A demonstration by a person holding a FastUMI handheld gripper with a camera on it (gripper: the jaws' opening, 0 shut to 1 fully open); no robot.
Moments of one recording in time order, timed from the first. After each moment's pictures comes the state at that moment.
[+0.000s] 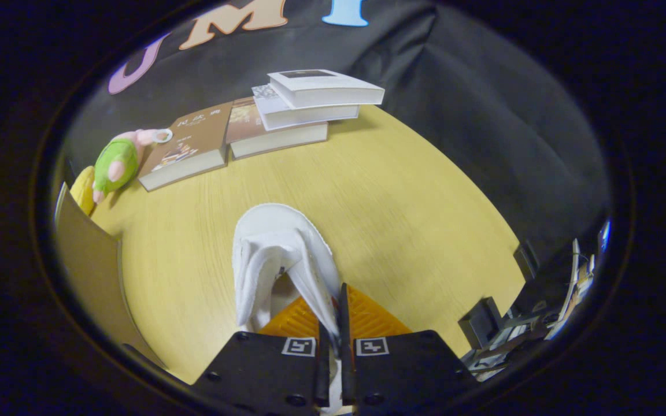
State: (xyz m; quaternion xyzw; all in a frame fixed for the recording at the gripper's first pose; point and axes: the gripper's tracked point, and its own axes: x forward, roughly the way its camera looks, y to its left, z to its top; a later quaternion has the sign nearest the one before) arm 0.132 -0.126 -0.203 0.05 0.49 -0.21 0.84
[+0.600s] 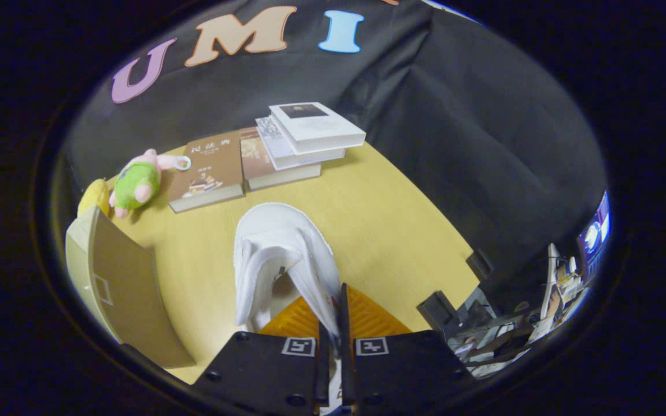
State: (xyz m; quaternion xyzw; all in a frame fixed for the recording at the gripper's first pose) arm 0.111 -0.096 -0.079 0.02 0.45 -0.24 0.86
